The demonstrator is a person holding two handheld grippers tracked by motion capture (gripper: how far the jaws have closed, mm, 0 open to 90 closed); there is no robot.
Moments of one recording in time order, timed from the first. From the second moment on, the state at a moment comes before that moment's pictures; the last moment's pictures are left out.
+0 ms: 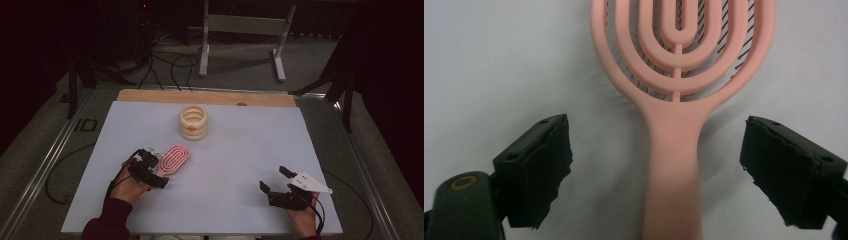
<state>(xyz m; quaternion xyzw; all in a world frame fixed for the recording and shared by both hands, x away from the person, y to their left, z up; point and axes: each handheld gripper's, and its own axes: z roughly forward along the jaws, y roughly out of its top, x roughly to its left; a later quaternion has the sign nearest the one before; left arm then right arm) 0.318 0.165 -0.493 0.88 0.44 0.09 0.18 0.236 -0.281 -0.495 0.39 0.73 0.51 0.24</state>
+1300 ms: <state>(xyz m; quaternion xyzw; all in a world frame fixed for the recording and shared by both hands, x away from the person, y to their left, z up) 0.335 0.155 -0.490 0.87 0.47 0.02 0.13 0.238 -0.280 -0.496 0.39 0.73 0.50 0.24</state>
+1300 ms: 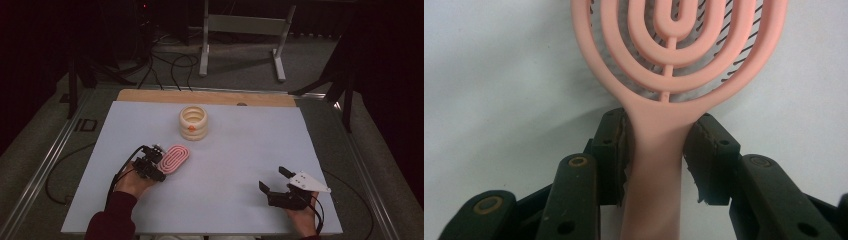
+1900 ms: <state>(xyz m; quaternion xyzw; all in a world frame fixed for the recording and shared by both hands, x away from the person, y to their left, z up) 0.330 0.154 -0.490 0.88 0.46 0.05 0.13 0.238 -0.280 -0.497 0.39 0.73 0.50 0.24</state>
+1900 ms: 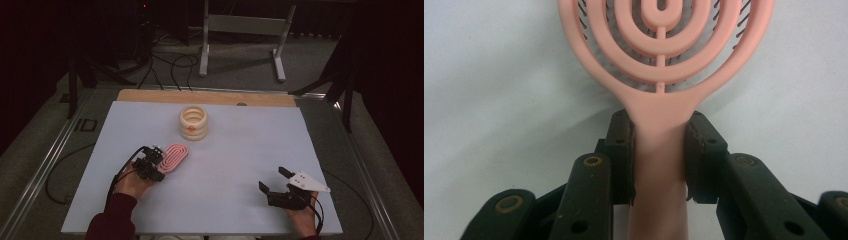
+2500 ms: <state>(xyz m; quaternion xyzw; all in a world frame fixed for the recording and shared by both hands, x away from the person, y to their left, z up) 0.326 0.169 -0.483 0.86 0.48 0.09 0.17 0.239 -0.279 -0.498 0.39 0.74 0.50 0.24</state>
